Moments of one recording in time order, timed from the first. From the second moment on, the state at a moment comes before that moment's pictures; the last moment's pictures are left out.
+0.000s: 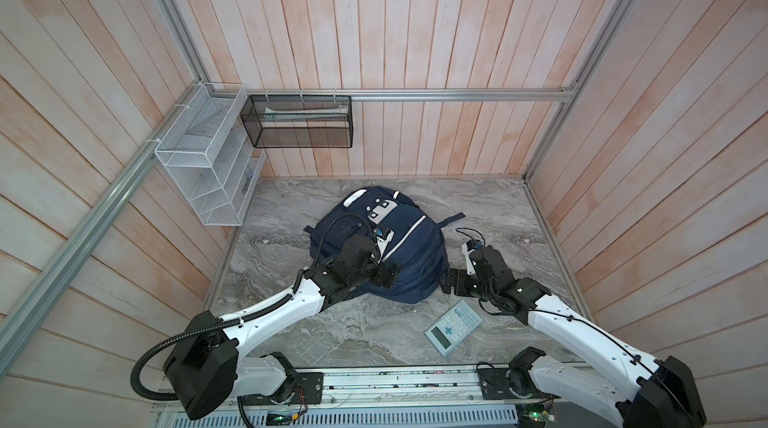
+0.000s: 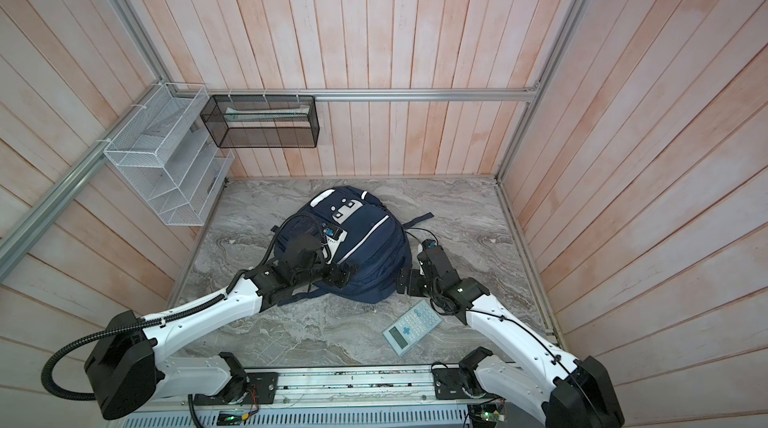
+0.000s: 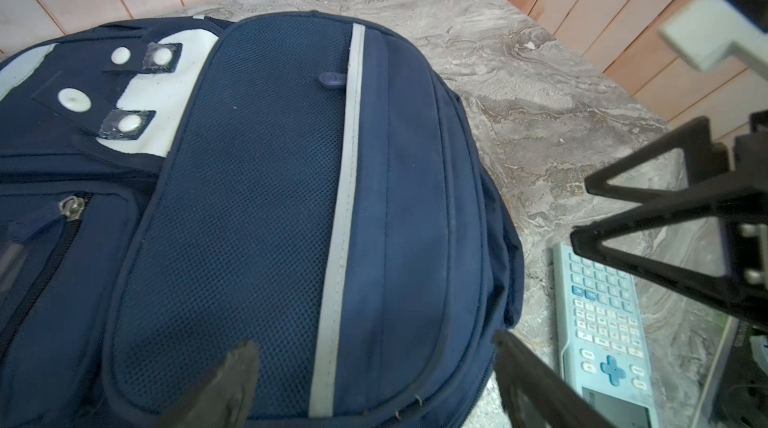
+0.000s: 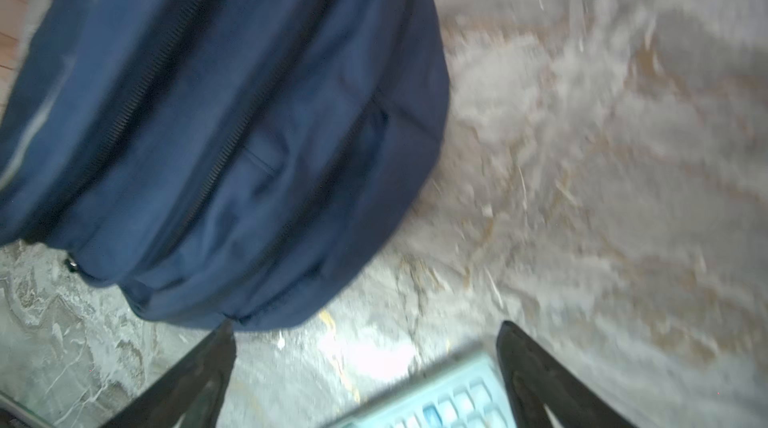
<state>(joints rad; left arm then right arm) -0.77 1.31 0.82 -0.12 0.02 -0.14 0.59 0.99 0.62 -0.56 0.00 0.67</state>
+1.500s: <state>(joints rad) -0.78 1.21 0.75 -0.07 -0.13 -0.17 0.91 1.57 0.84 -0.78 0.16 1.12</state>
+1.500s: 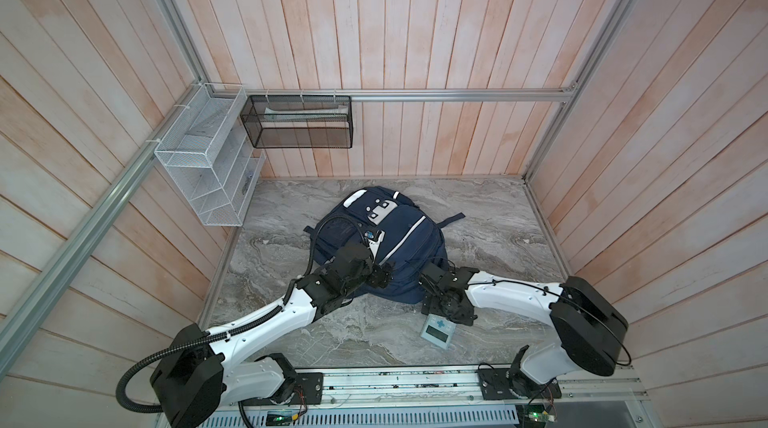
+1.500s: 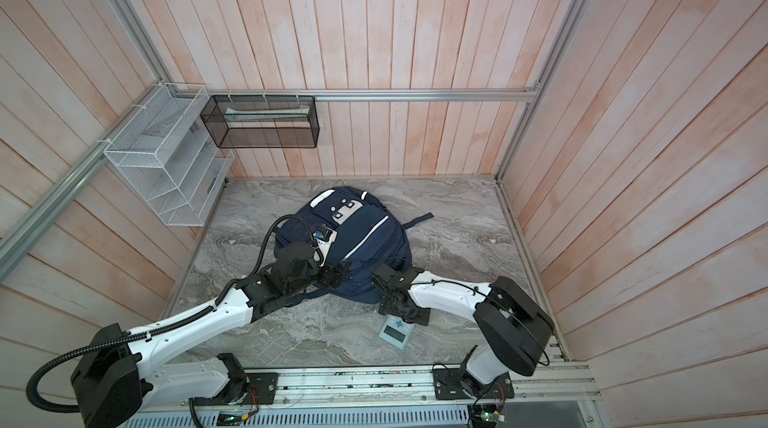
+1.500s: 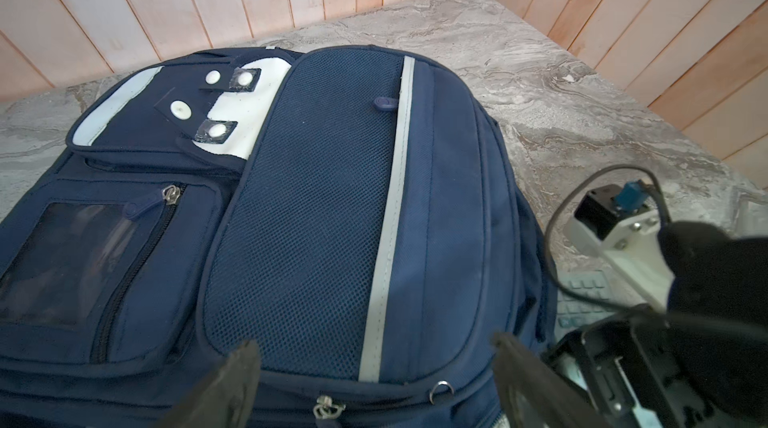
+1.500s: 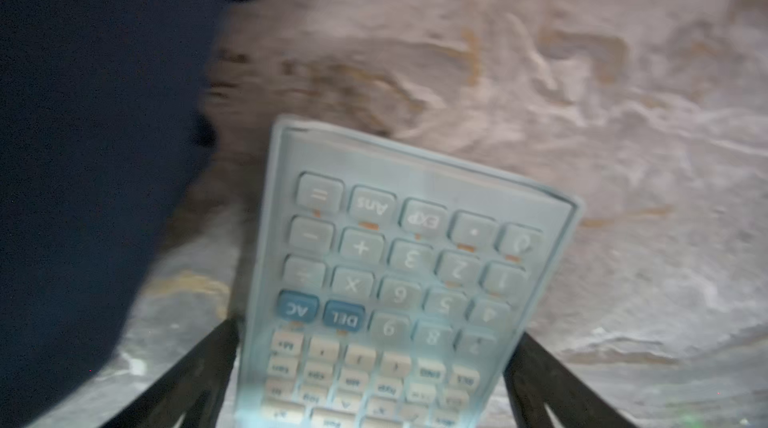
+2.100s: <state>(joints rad) -0.78 1.23 0.74 -0.08 -0.15 -0.18 0.82 1.50 0.76 -0.72 0.18 1.04</state>
